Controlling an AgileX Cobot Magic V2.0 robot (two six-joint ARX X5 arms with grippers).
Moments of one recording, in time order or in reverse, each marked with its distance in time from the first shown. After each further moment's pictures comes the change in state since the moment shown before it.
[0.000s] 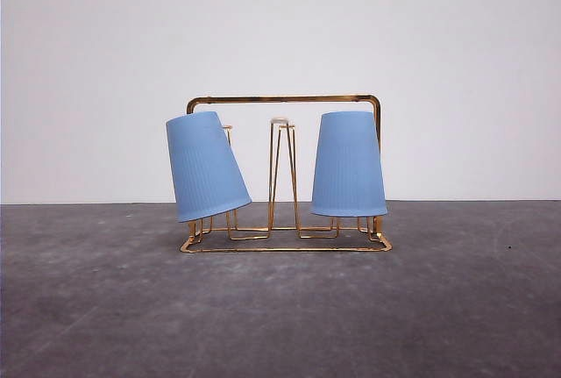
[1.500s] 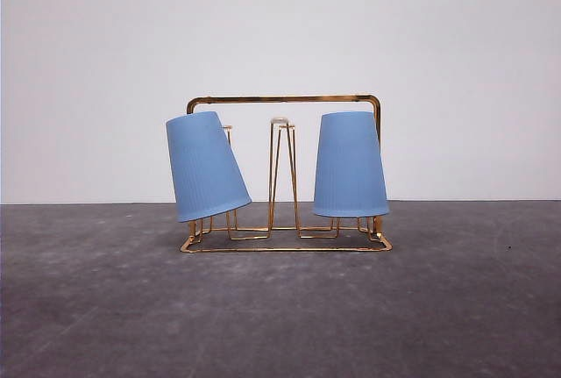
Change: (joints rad) left_arx 0.000 0.000 0.000 0.000 0.000 0.000; right_arx 0.000 0.000 0.000 0.000 0.000 0.000
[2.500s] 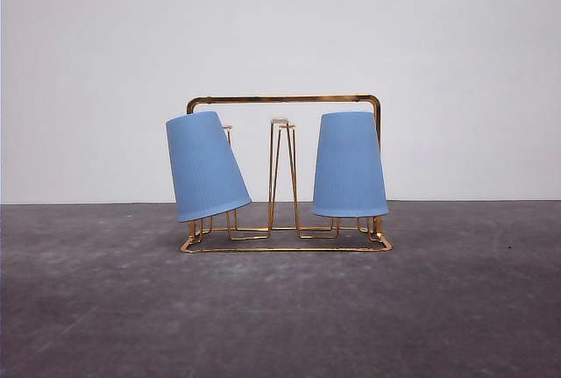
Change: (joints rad) left_arx 0.000 0.000 0.000 0.000 0.000 0.000; right_arx 0.000 0.000 0.000 0.000 0.000 0.000
